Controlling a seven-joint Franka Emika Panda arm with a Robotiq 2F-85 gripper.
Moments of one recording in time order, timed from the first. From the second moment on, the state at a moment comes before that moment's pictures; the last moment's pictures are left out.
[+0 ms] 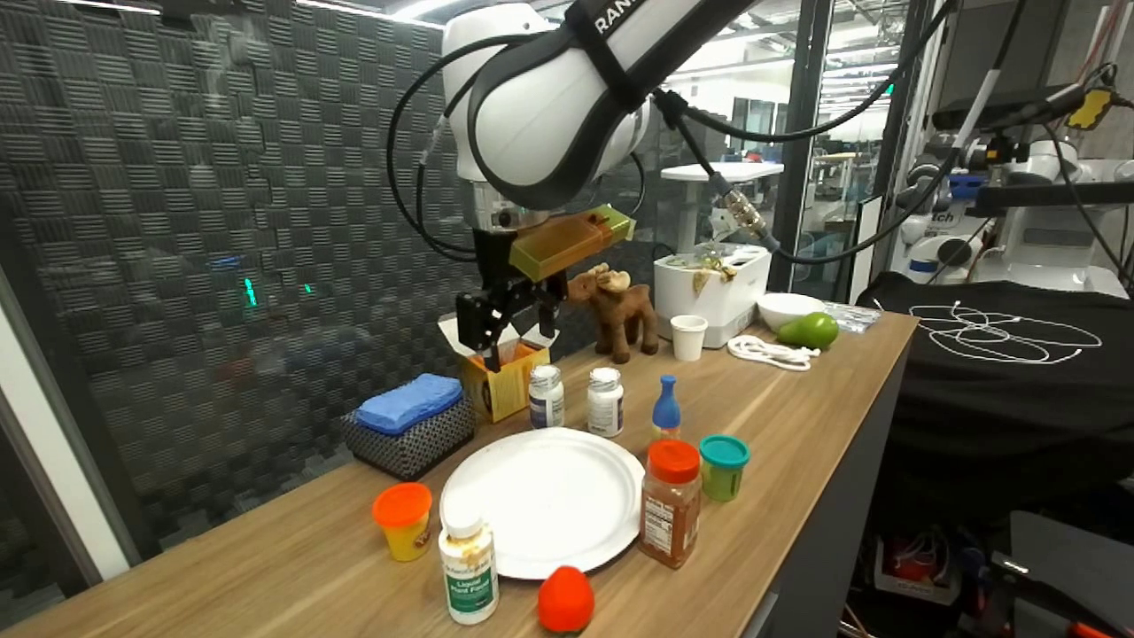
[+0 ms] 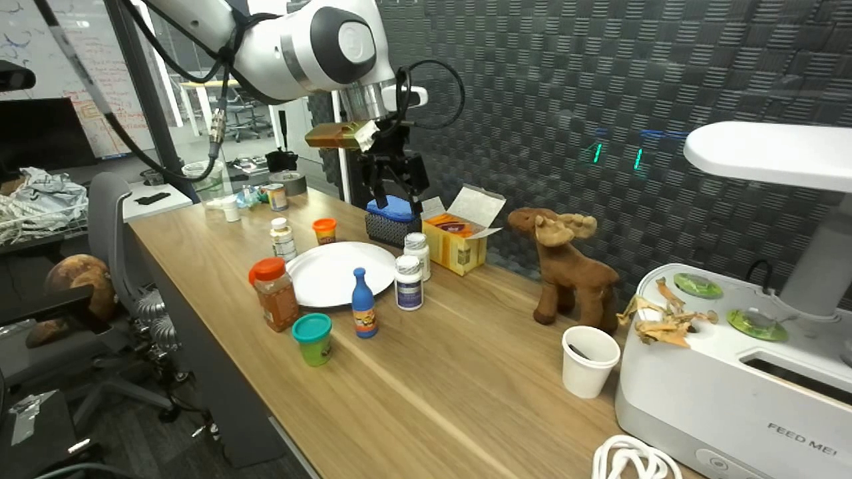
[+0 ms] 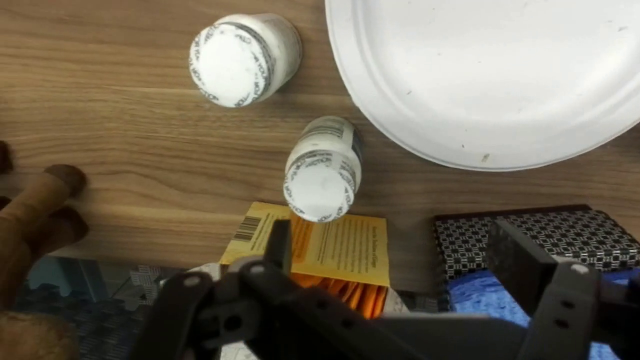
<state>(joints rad) 0.17 0.50 0.01 -1.67 -0.25 2.27 0.30</state>
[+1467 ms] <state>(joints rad) 0.16 0.64 -0.03 -1.55 -0.22 2.17 0.30</state>
